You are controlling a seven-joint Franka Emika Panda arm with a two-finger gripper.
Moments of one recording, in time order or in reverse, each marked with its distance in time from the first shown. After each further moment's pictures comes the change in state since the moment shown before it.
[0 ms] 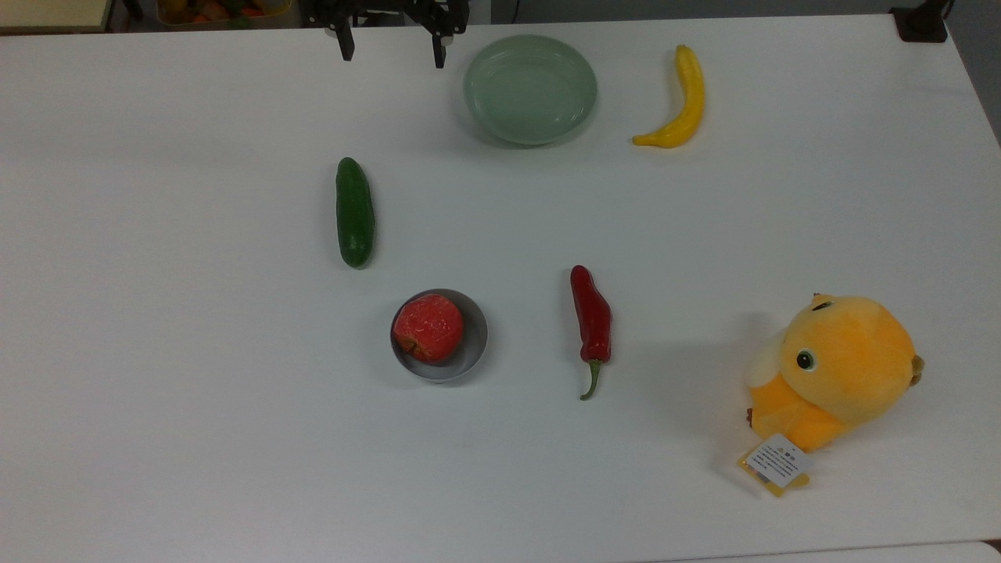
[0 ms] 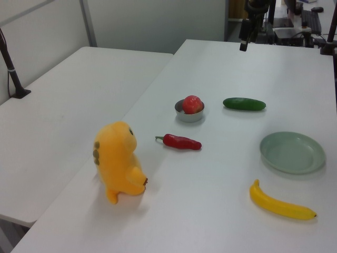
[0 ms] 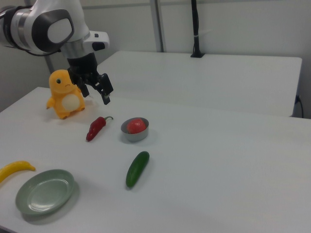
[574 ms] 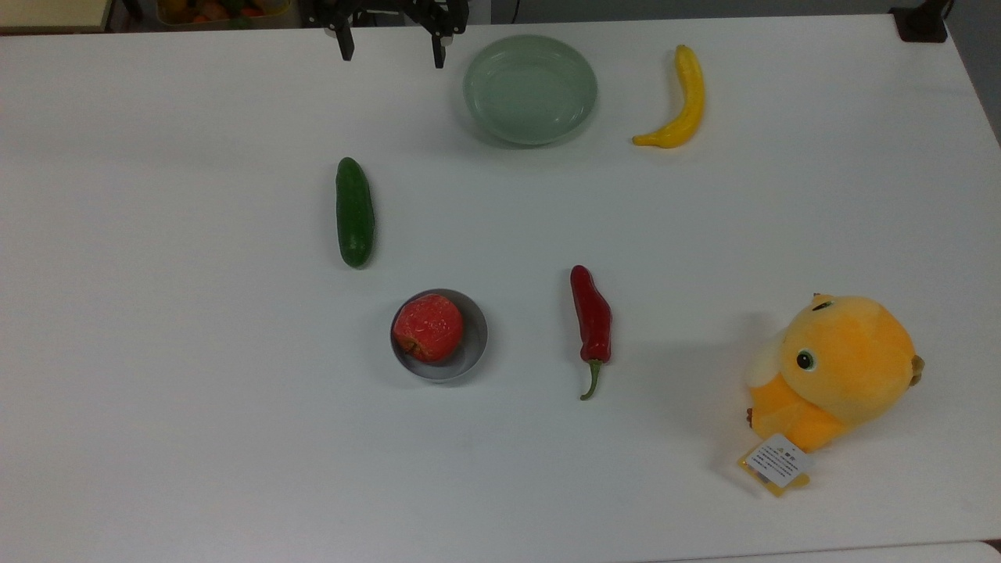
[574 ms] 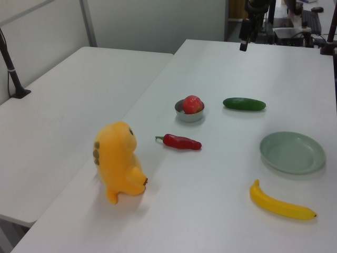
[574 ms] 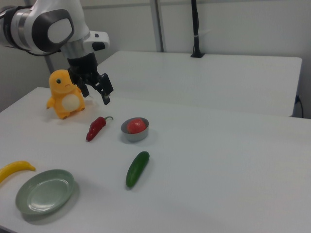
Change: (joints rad) arm 0.000 0.000 0.000 0.000 0.000 0.000 0.001
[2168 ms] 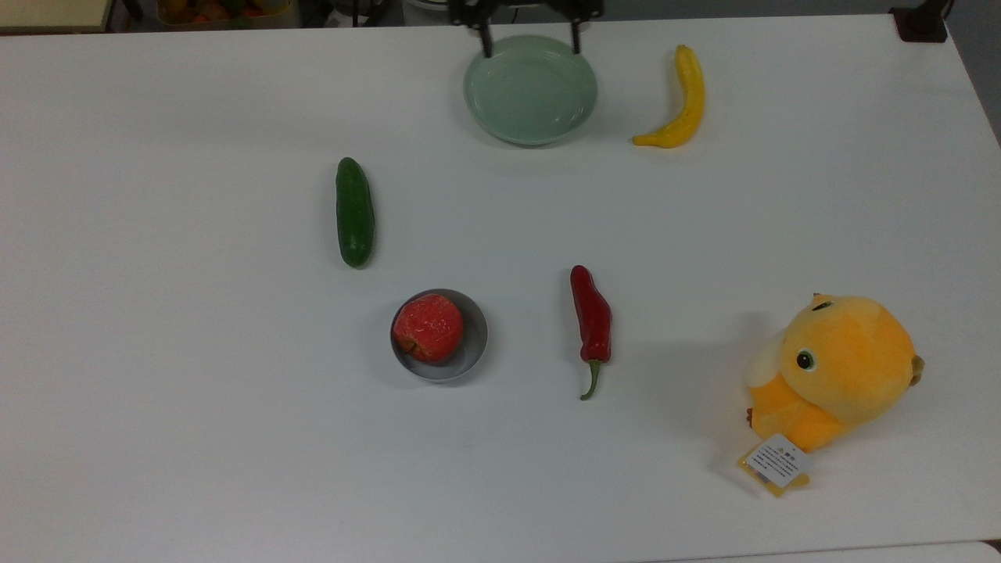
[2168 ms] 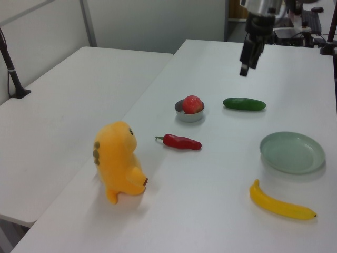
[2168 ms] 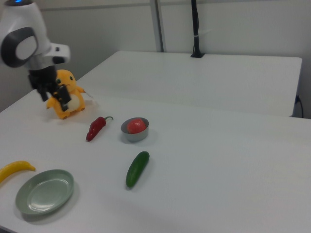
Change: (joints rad) arm 0.206 -0.105 0.025 -0.199 0.115 0.132 0.159
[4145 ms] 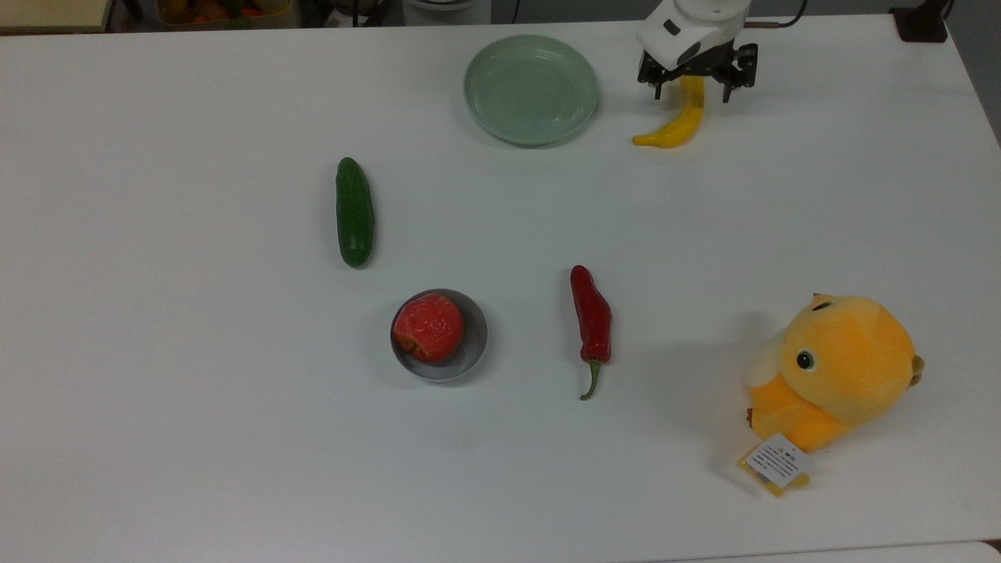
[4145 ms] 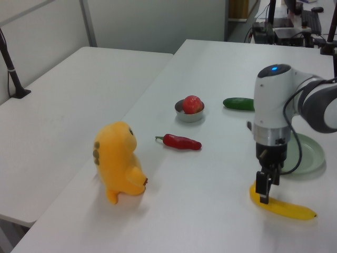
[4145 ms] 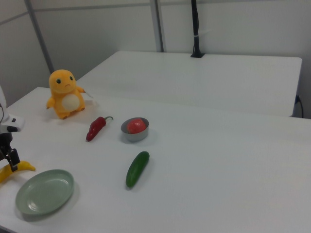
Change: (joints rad) arm 0.271 0.300 0.192 -0.206 0.064 0.346 0.423
